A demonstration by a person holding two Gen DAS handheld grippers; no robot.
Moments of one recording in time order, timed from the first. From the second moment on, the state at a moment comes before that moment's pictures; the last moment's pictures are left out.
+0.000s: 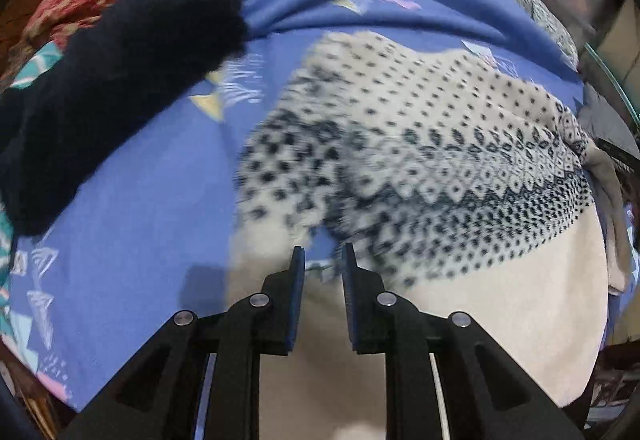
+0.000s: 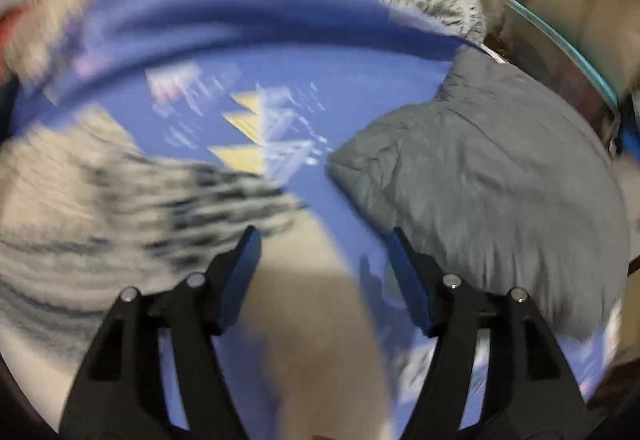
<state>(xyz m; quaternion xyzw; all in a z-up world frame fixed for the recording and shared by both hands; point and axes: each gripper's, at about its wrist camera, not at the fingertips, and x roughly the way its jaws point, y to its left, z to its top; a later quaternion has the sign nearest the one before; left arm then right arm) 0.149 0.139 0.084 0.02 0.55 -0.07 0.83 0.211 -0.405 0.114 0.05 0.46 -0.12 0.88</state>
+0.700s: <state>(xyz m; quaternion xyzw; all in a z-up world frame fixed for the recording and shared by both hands) 0.046 0.310 0.078 -0.14 0.52 0.04 0.84 0.092 0.007 0.080 0.13 0.61 0.40 0.67</state>
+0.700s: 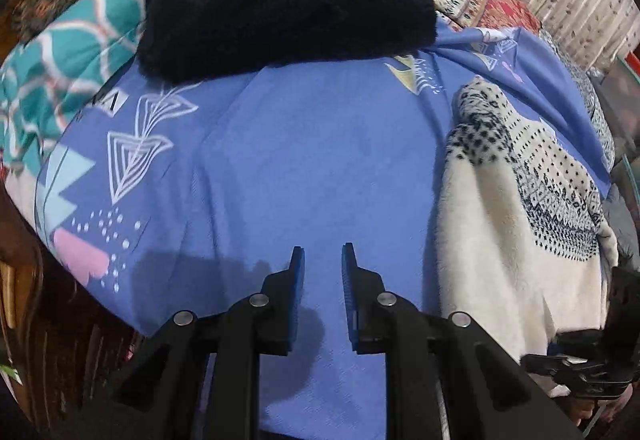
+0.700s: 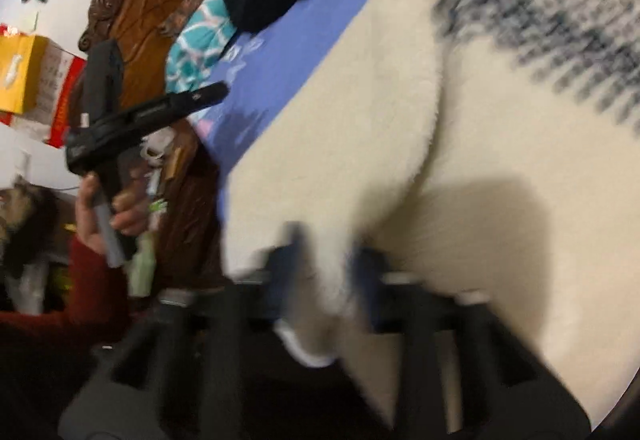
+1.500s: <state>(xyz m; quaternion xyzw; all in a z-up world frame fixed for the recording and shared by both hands) 0.358 0.082 0.036 0.10 0.62 -0.07 0.77 0.212 -0.142 0.145 -0.06 0.55 0.39 0.74</state>
